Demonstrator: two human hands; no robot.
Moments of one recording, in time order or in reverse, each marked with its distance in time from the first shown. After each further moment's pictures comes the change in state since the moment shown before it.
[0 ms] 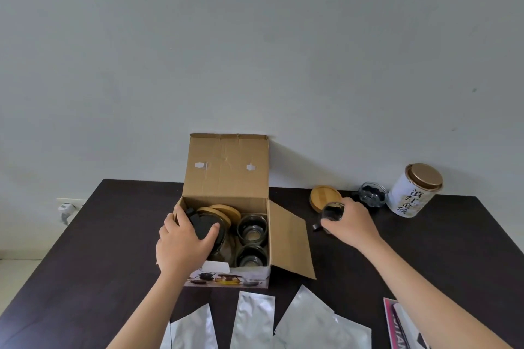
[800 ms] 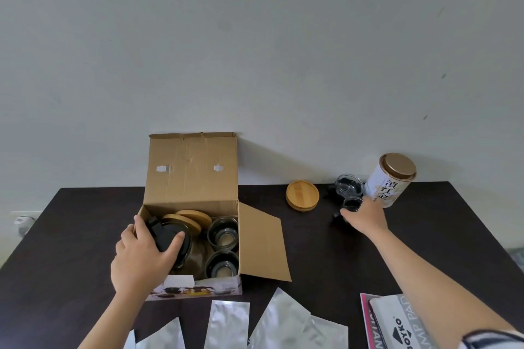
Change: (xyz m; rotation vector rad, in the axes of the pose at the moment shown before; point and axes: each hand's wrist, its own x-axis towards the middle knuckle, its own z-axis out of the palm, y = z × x) left_hand 0.003 0.000 0.005 0.033 0.006 -0.026; right_hand 0.087 0.140 -0.006 -0.009 0.141 0.339
